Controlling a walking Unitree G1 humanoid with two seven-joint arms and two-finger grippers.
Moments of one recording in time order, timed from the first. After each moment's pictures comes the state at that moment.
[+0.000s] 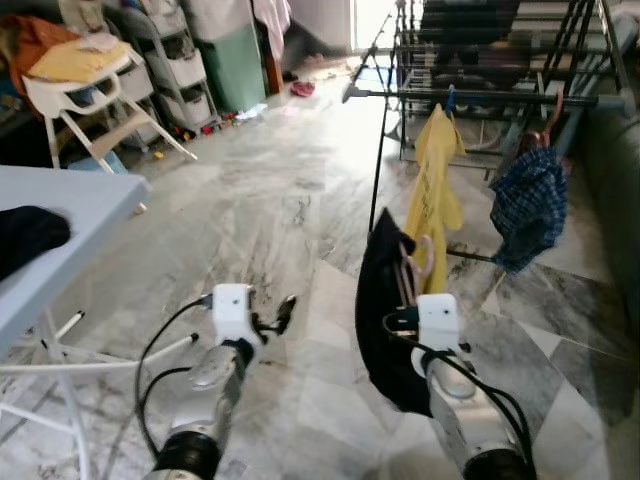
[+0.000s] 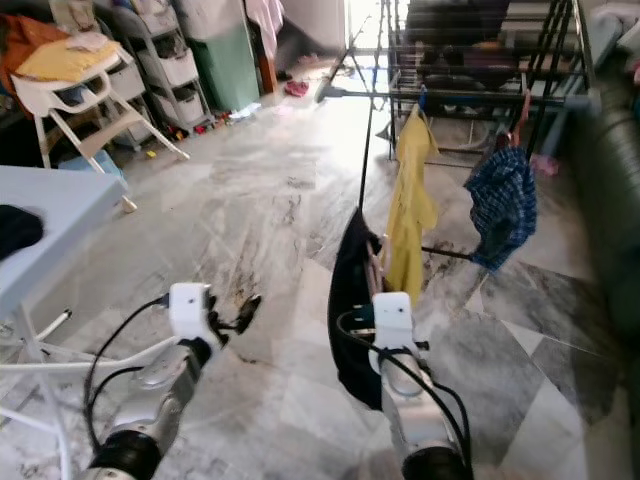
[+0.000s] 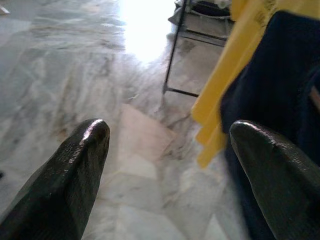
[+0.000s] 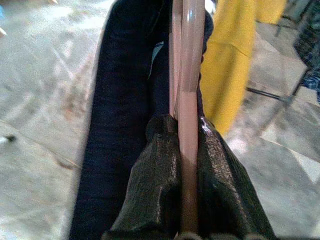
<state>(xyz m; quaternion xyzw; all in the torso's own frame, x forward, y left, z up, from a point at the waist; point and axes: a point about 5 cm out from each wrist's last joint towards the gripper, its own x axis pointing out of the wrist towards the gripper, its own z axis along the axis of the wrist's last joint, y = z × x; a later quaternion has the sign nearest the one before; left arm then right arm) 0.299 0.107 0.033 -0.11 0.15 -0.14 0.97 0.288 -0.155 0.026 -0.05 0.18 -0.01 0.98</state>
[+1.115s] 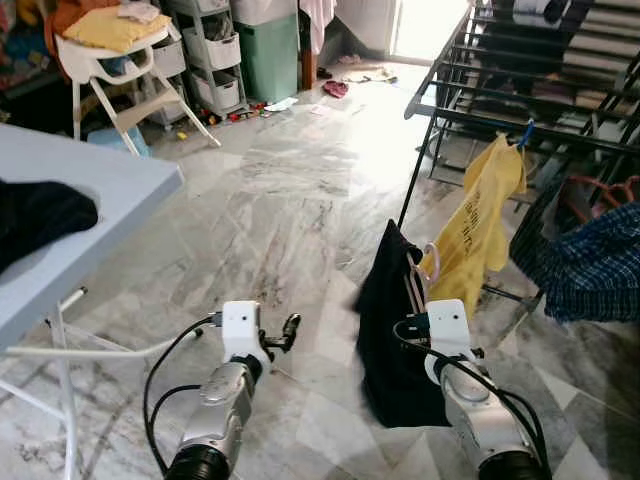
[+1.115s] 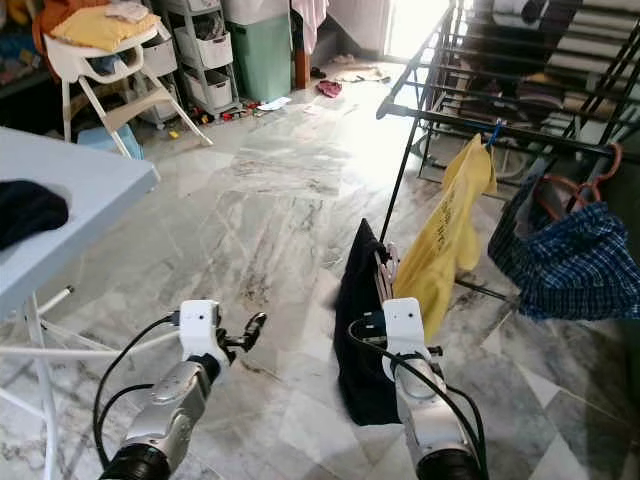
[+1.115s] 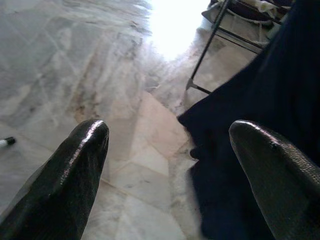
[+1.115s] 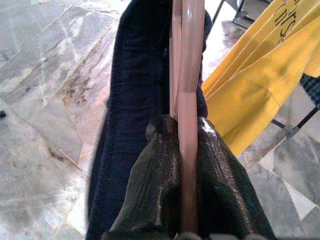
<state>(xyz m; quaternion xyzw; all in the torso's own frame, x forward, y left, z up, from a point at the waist) 0.285 0.119 0.012 -0.11 0.19 -0.09 0.97 0.287 -0.162 0.023 -0.08 0.20 0.02 0.98</state>
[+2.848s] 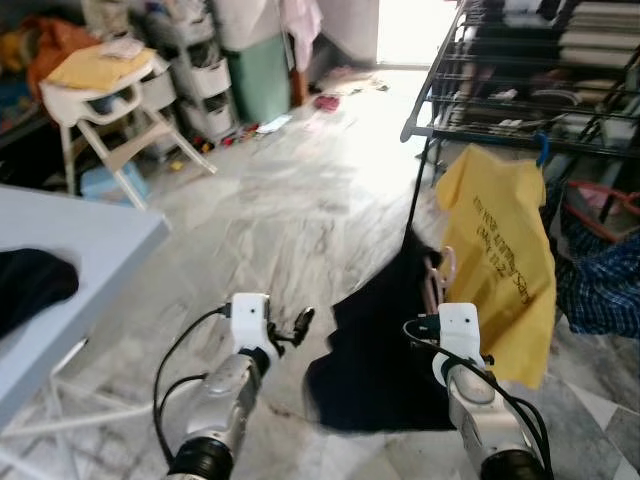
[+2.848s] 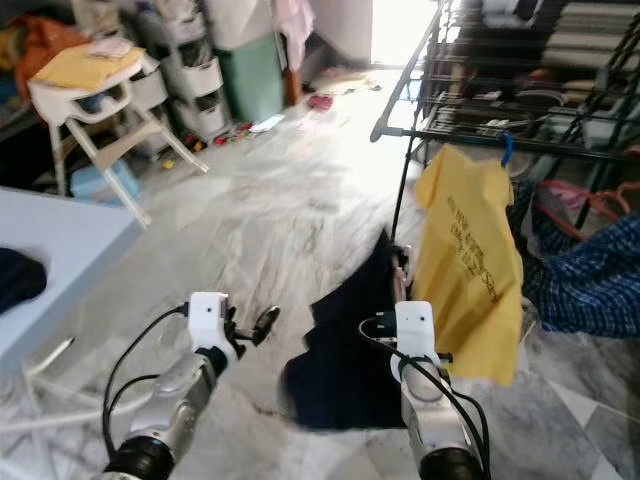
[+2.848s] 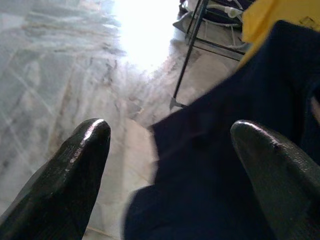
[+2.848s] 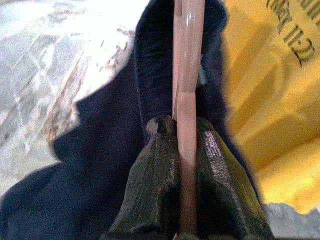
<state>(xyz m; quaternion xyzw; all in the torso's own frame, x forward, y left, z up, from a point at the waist) 0.291 0.112 0.021 -0.12 0.17 -0.14 0.97 0.286 -0.166 0.016 -0.05 0.20 -0.03 0.98</state>
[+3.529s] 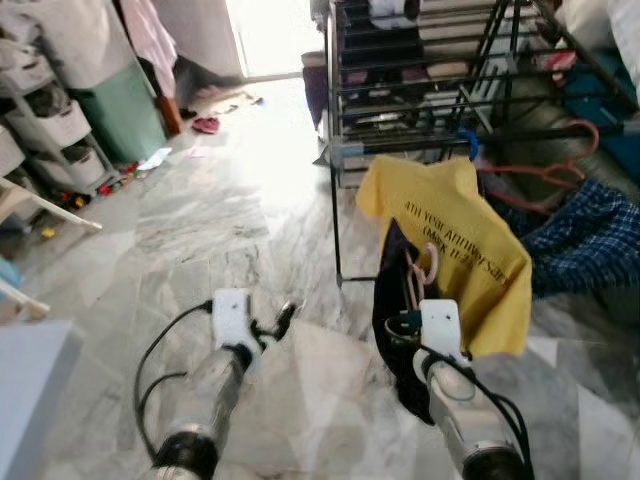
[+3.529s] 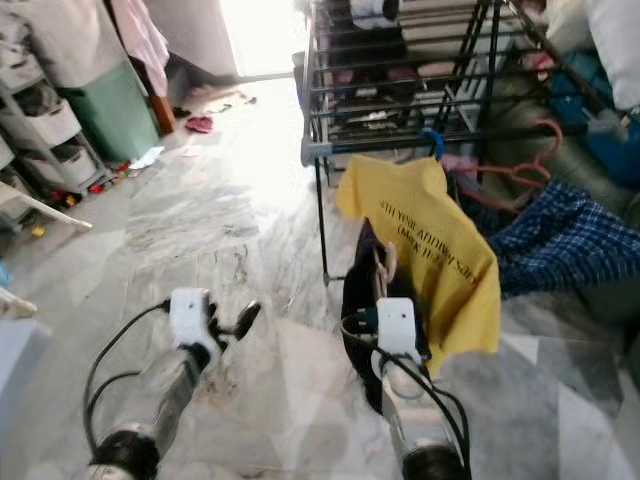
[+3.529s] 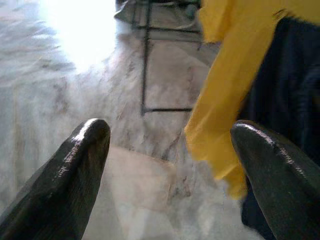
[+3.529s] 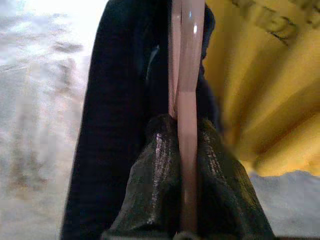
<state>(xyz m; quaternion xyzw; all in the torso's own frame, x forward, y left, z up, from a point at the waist) 0.296 0.103 0.025 -0.12 0.17 -0.15 0.97 0.287 -0.162 0.016 -0.05 0.20 -0.03 0.98</state>
